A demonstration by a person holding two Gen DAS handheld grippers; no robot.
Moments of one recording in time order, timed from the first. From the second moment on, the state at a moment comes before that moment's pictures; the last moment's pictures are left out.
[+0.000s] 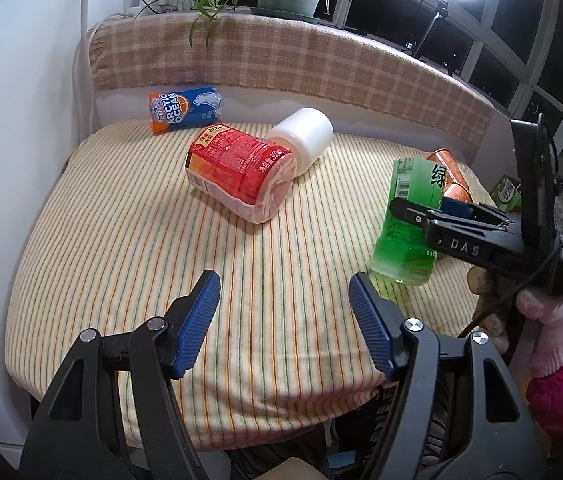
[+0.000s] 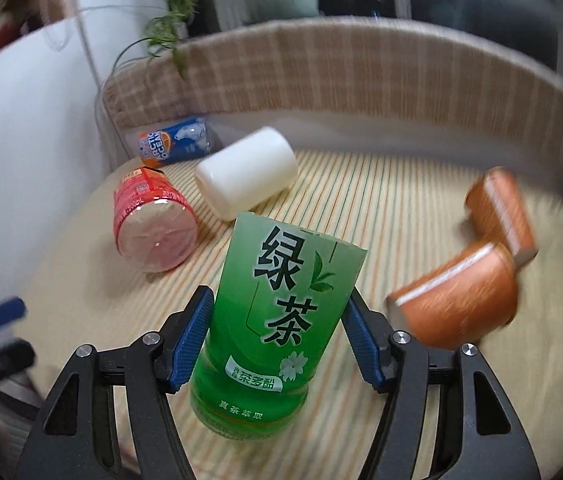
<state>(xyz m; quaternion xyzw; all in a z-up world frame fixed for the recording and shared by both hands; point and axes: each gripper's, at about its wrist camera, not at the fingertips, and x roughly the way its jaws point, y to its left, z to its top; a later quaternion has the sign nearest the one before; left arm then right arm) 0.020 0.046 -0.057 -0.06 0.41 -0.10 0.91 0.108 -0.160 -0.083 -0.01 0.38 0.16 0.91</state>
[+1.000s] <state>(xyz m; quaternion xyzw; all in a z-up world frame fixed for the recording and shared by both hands) 0.015 0.043 -0.059 -0.06 0.41 -0.10 0.90 0.057 -0.146 -0.095 -0.11 0.28 0.15 0.94</state>
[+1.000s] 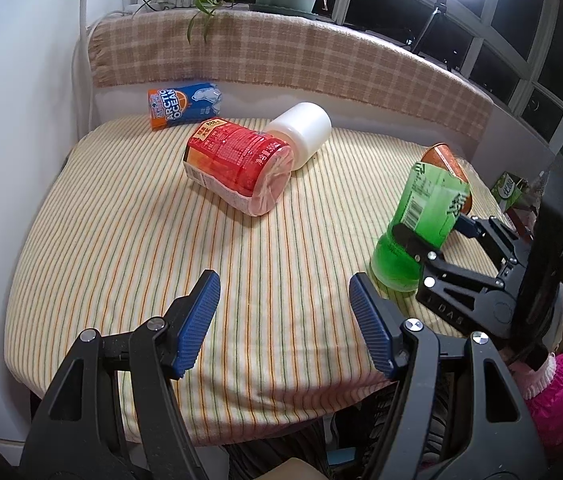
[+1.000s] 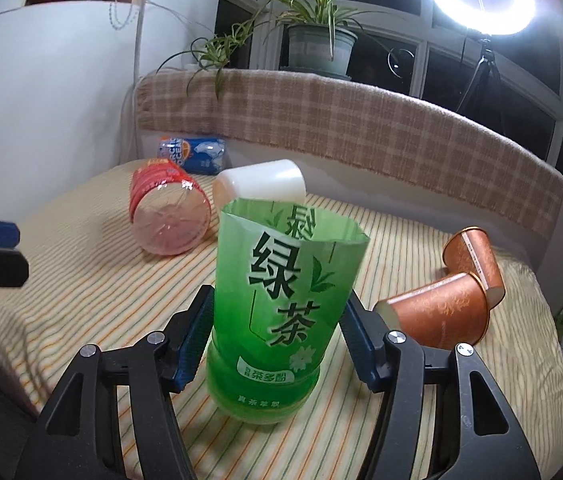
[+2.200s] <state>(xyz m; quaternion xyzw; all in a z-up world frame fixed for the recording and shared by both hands) -0.020 -0.001 -0.023 -0.01 0.24 -0.09 0.97 -0.029 -0.233 -0.048 0.00 0.25 0.07 0.97</state>
